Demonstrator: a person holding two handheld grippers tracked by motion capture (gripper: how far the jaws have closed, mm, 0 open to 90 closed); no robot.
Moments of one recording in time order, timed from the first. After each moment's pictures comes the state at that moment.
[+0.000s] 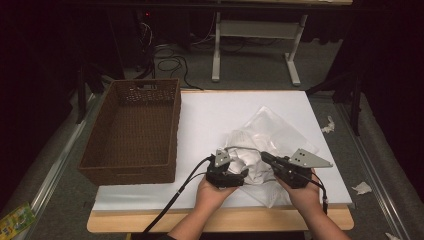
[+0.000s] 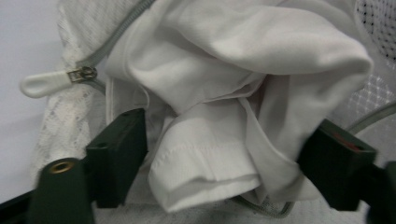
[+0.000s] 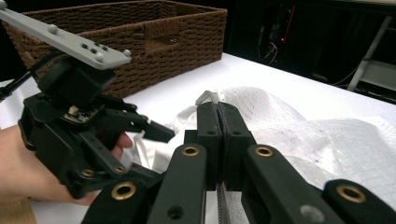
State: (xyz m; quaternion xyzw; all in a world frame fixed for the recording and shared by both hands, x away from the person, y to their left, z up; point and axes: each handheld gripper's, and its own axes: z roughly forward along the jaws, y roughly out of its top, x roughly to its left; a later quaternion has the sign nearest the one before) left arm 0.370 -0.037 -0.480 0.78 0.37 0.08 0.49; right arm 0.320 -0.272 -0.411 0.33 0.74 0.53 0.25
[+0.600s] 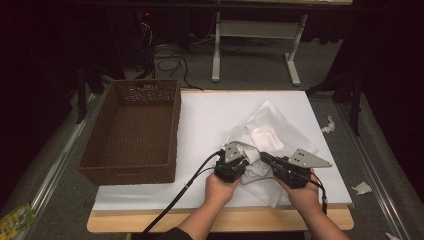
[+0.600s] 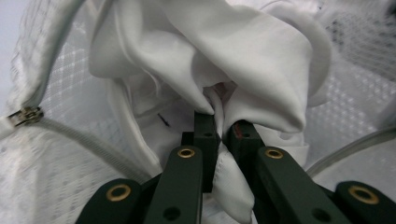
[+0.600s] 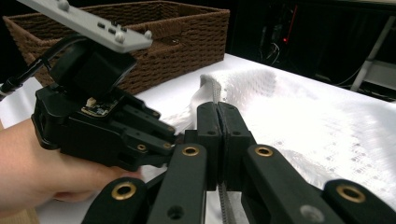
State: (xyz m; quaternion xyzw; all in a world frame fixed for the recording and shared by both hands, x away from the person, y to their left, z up) left arm 0.374 -0.064 -0.460 0.78 0.34 0.12 0.52; right arm 0.320 -0.271 -0.412 0.33 0.74 0.54 0.24
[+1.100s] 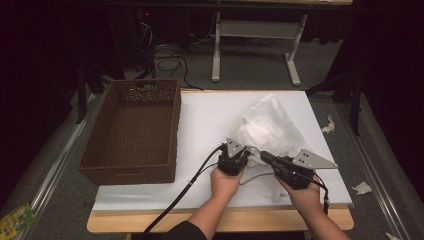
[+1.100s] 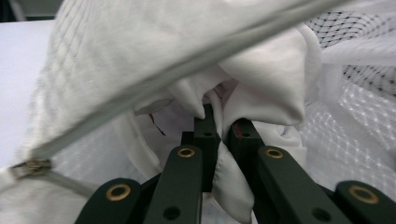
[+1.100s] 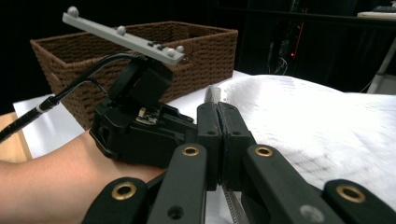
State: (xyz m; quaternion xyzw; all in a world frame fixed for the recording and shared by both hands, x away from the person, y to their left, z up) left arm 0.390 -0.065 -0.460 0.75 0.38 0.16 0.52; right arm 0.314 -0.272 -0.403 0.32 0.72 0.57 0.24
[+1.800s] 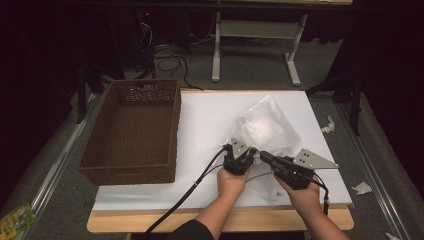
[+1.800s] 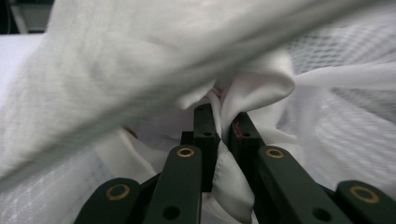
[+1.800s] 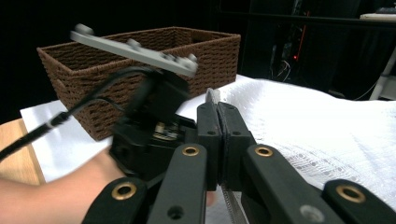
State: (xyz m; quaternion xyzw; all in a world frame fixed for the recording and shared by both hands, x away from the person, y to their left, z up) left arm 0.394 -0.089 -0.467 0.73 0.38 0.16 0.54; right arm 0.312 -0.271 -0.401 0.32 0.72 0.58 0.23
